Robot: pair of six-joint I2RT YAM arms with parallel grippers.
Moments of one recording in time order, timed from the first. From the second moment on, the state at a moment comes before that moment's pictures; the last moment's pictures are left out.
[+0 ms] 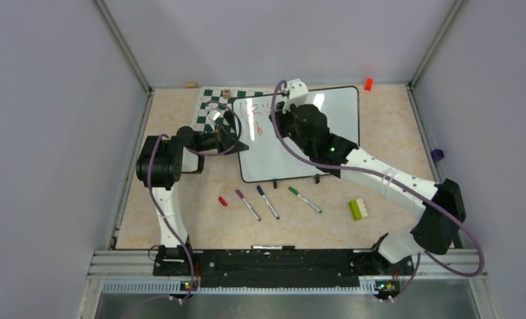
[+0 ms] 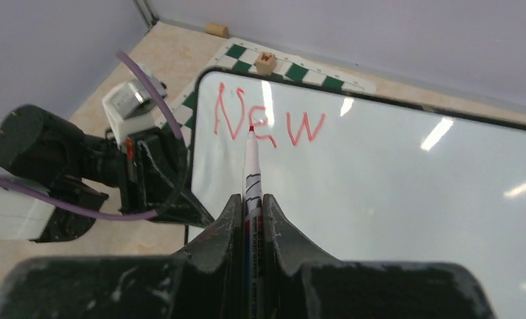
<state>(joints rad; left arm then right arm) -0.03 2.14 0.90 1.50 1.37 -0.96 0.85 1.52 1.38 -0.05 0.33 0.18</state>
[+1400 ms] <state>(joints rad) -0.03 2.13 0.88 1.51 1.36 -0.94 0.97 1.39 0.87 0.38 0.66 0.29</state>
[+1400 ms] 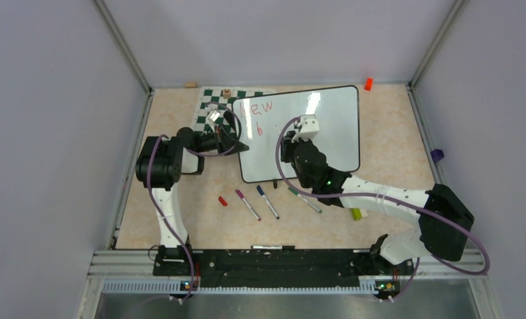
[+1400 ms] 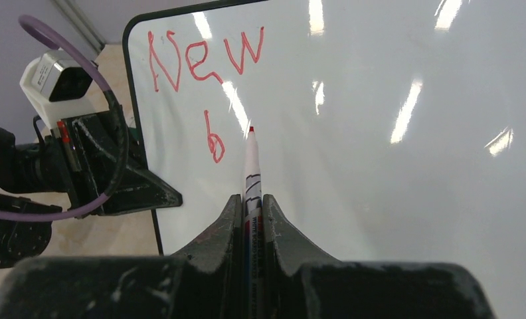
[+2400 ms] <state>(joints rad) -0.03 2.13 0.88 1.51 1.36 -0.94 0.97 1.50 1.14 0.01 0.81 0.50</state>
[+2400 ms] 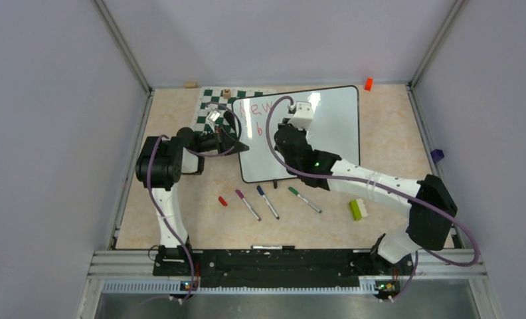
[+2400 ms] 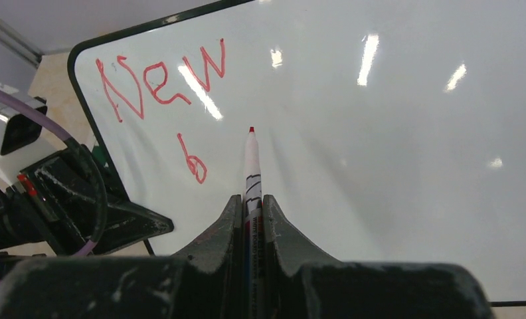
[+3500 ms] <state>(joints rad) -0.03 2.13 0.88 1.51 1.36 -0.94 0.89 1.53 1.15 -0.02 0.47 0.43</state>
